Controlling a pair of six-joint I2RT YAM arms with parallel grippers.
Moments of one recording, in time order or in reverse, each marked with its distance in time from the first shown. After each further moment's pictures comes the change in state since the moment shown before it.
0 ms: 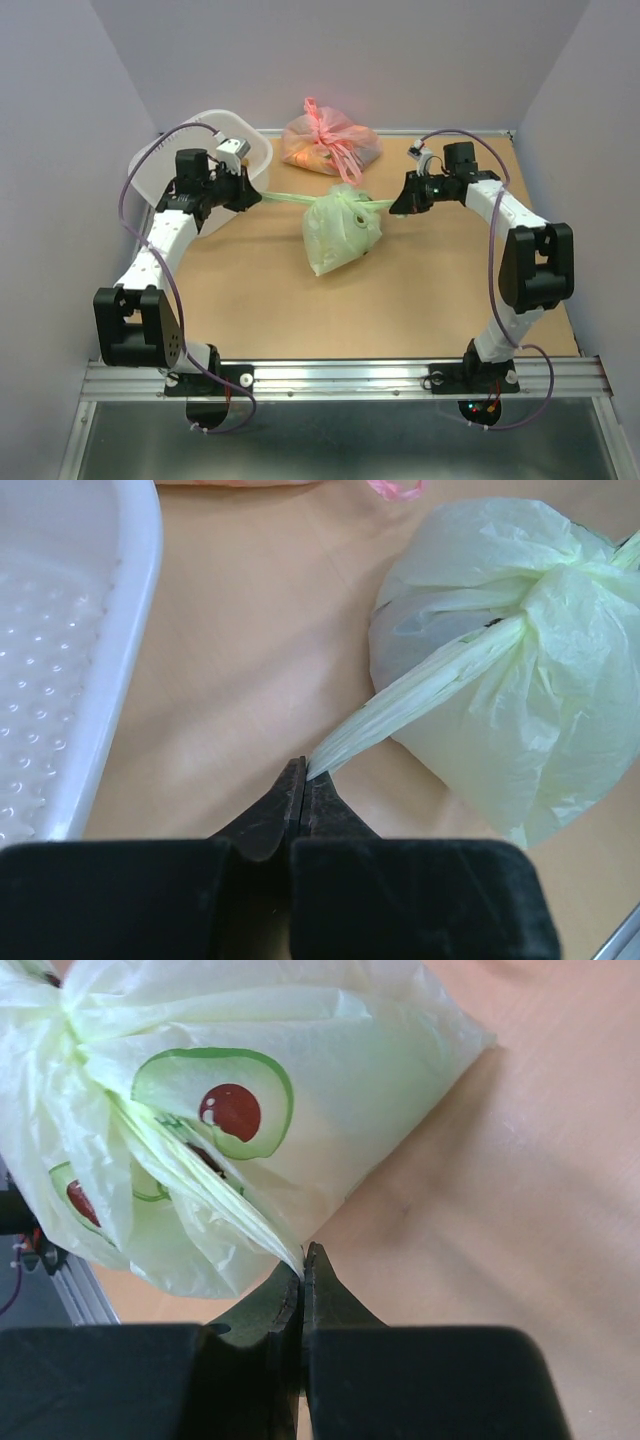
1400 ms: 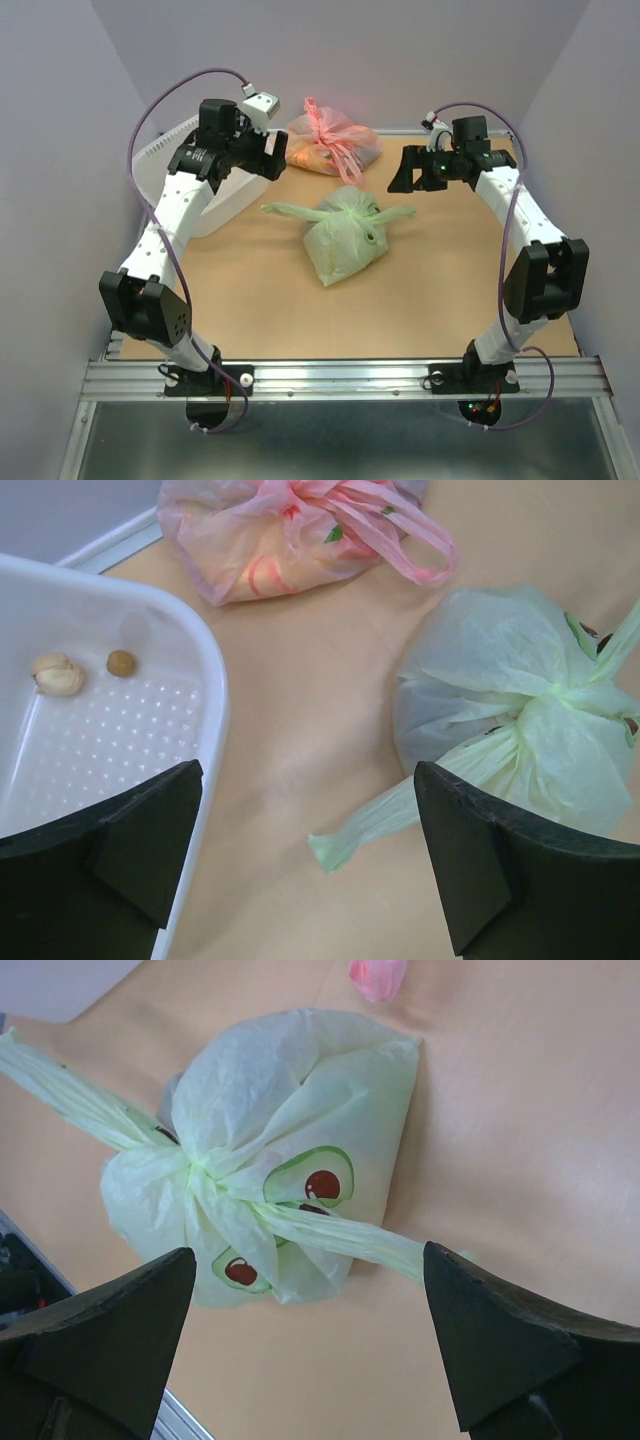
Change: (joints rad) left arm -0.223 0.136 0.534 -0.341 -0.327 0.123; right arm 0.036 -0.085 0.210 -0.171 0.180 0.133
